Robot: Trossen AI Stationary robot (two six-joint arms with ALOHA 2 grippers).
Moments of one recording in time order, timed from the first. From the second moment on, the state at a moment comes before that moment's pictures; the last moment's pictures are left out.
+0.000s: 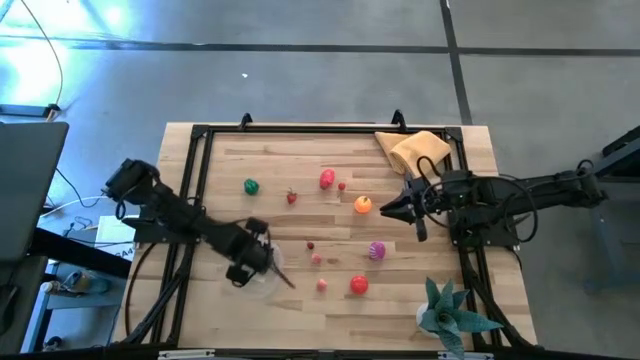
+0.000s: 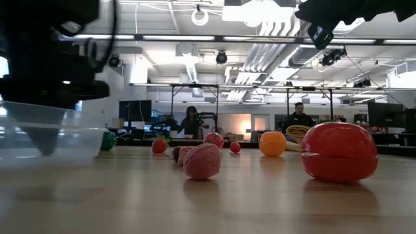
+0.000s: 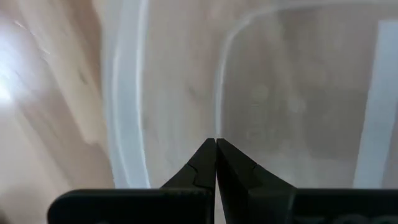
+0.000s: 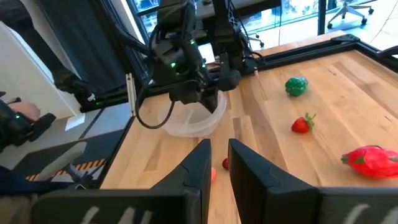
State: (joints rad) left arm -0.33 1.57 0.79 -0.71 -0.19 -0.10; right arm 0.06 0.75 0.53 0.00 -0.08 0.26
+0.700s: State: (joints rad) left arm 0.08 1.57 0.79 -0.34 -0.04 0.40; right arm 0.06 0.75 0.53 0.00 -0.07 0.26
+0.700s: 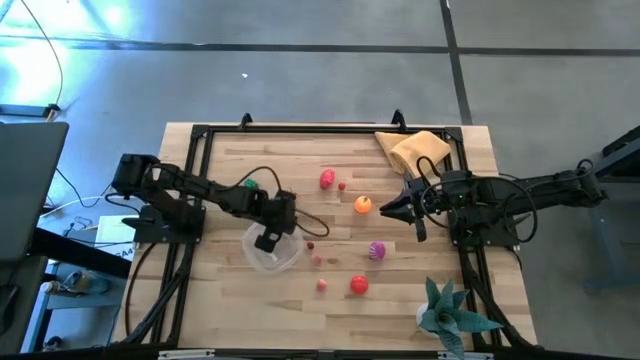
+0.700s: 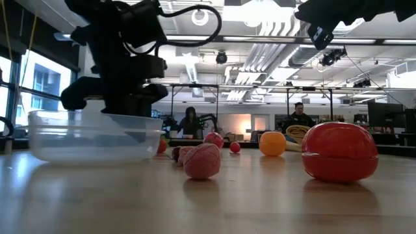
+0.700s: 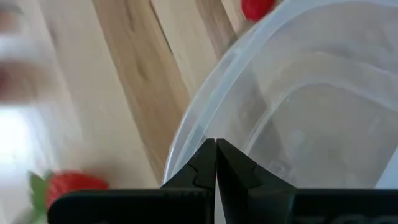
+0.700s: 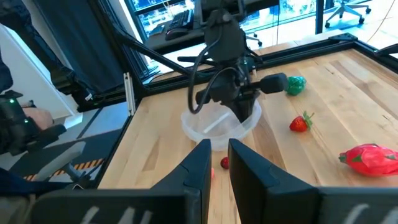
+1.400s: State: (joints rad) left arm 0.02 1.75 0.98 -0.54 0.16 0.54; right arm 0.06 0.75 0.53 -0.02 -0.07 0.26
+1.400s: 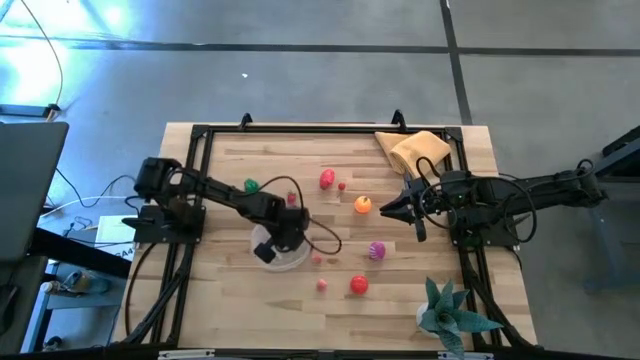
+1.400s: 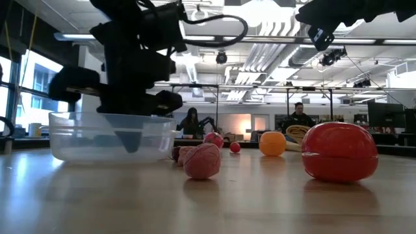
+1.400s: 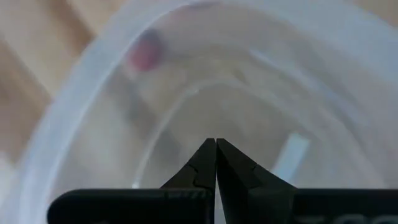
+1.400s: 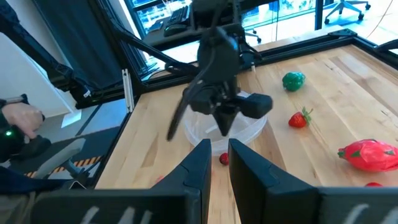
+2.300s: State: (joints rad) left arm -0.29 1.75 0.98 -0.75 0.19 0.46; right arm 0.06 0.75 0.53 -0.04 -0.07 0.27
